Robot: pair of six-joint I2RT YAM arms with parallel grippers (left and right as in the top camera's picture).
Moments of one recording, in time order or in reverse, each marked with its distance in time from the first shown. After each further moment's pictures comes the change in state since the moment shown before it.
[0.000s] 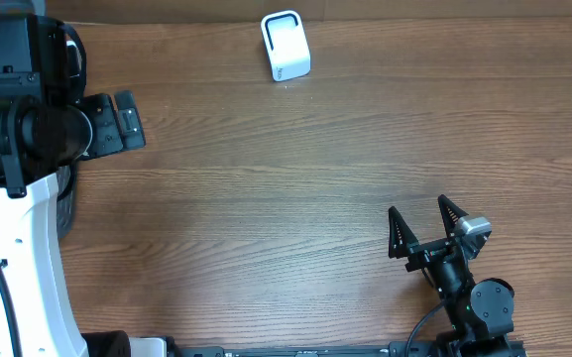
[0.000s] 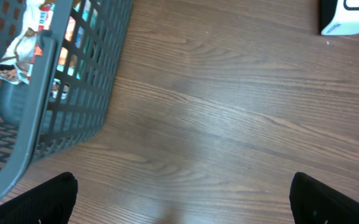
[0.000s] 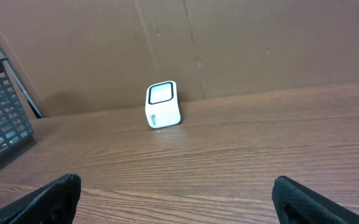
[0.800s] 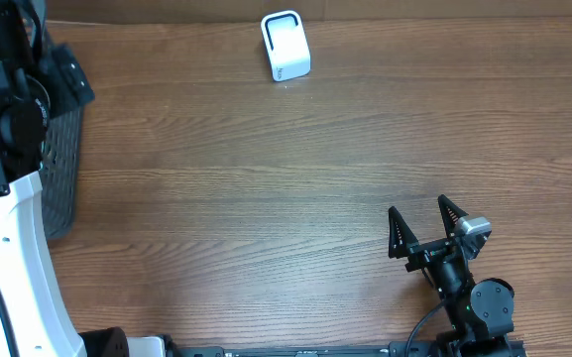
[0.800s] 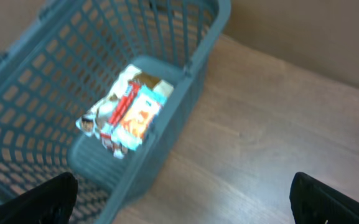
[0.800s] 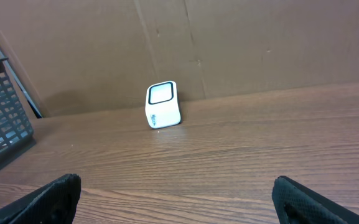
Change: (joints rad) left arm 0.093 0.000 0.000 0.292 -0.243 -0.020; right arm 0.000 0.000 0.000 -0.001 0.000 0.000
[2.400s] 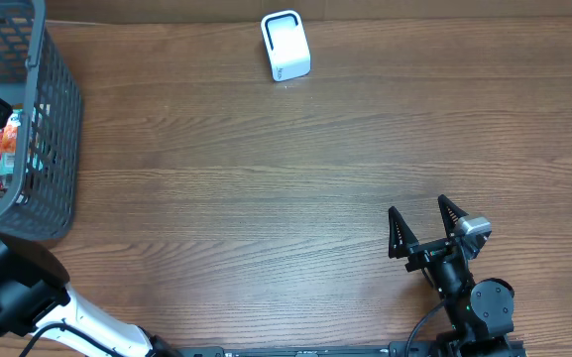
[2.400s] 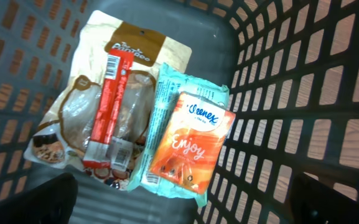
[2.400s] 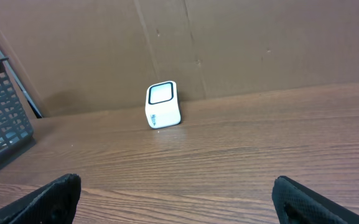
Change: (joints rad) left arm 0.599 0.460 0.000 0.119 0.656 0.527; right arm 0.000 0.000 0.000 0.001 0.000 0.000
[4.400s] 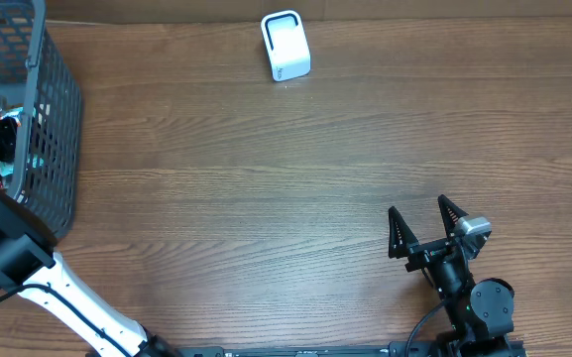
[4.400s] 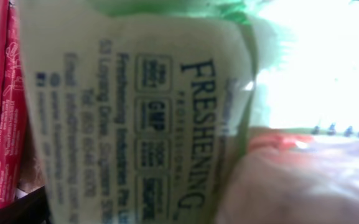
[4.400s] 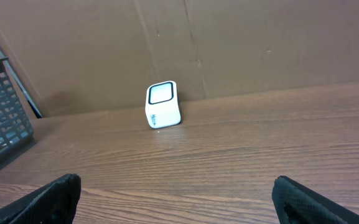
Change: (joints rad) left arm -0.010 0.341 0.000 0.019 0.034 0.023; right arm 0.000 0.000 0.000 0.000 0.000 0.000
